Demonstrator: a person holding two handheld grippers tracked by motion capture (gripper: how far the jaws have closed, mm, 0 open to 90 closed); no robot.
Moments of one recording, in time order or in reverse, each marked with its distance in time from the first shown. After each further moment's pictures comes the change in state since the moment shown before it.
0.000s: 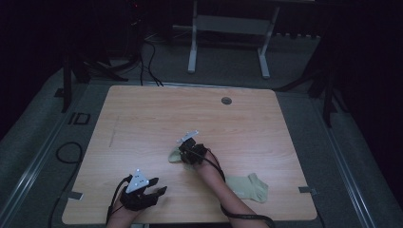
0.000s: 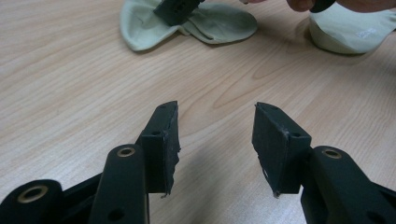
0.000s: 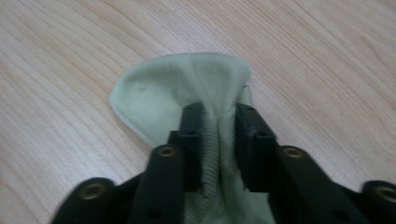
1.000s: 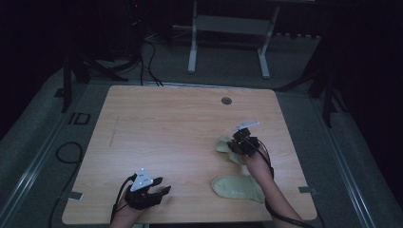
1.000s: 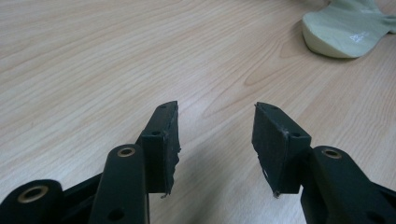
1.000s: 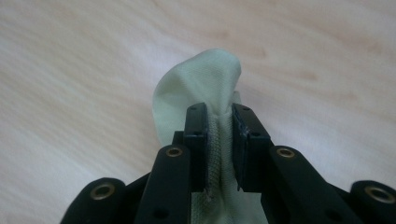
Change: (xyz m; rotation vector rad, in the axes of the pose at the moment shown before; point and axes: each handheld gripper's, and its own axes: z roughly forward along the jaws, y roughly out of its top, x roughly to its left) left arm -0.005 0.004 0.012 -0.005 -0.026 0.002; right arm -0.118 -0.067 -0.097 -0.037 -0.095 0.219
